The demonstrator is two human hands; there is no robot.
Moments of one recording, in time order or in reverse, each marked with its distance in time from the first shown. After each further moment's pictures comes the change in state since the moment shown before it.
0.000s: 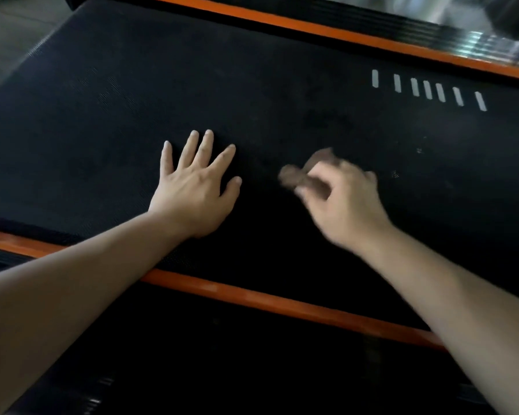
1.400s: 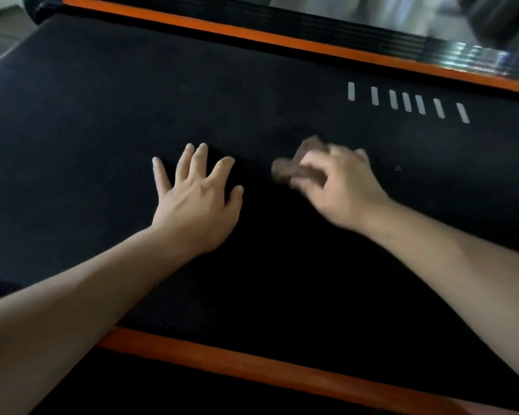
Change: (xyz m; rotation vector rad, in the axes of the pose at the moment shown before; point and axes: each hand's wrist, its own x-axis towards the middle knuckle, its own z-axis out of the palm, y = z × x) left_hand 0.033 0.063 0.005 -0.102 0.033 -0.066; right_hand 0.062 0.069 -0.011 0.018 -0.017 -0.213
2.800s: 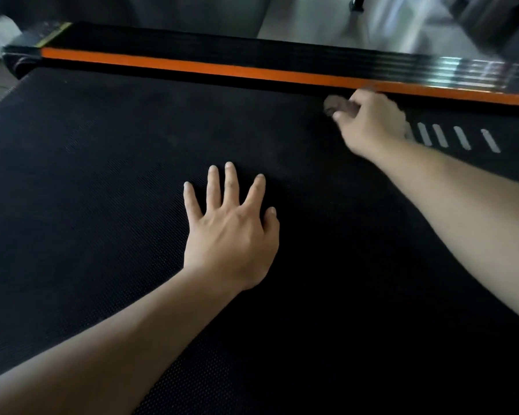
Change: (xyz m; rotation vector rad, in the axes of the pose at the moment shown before) left_hand 0.077 0.028 0.019 0.074 0.030 0.054; right_hand 0.165 0.110 0.006 -0.117 0.200 0.516
